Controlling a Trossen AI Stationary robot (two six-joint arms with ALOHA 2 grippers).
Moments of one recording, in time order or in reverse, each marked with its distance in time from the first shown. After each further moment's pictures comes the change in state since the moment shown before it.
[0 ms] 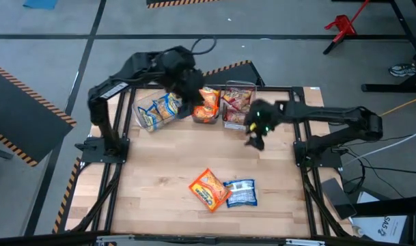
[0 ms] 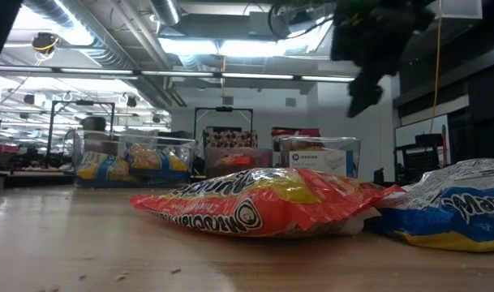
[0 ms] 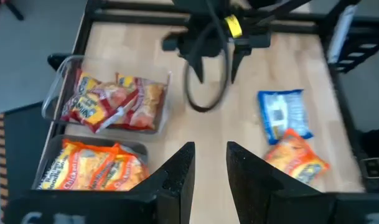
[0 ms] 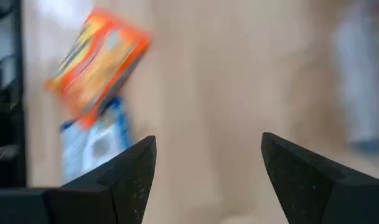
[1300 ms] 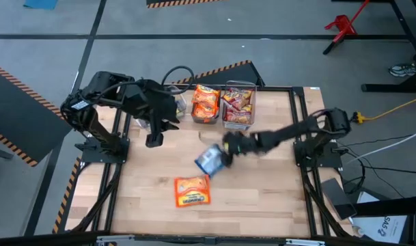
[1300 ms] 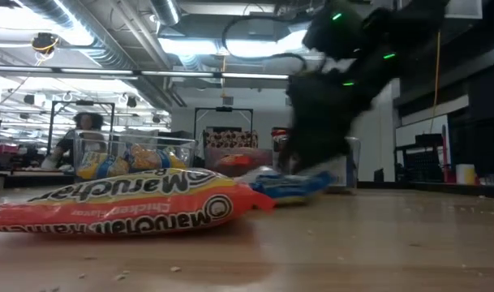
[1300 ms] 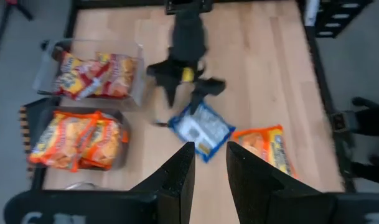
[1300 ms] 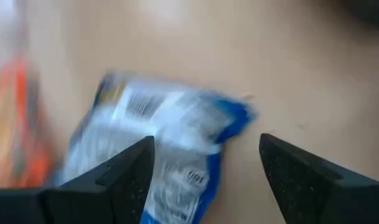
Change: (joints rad) left arm -0.376 -0.166 -0.001 -0.199 -0.297 -0.191; right arm 0.280 0.423 -0.132 0.787 0.497 0.455
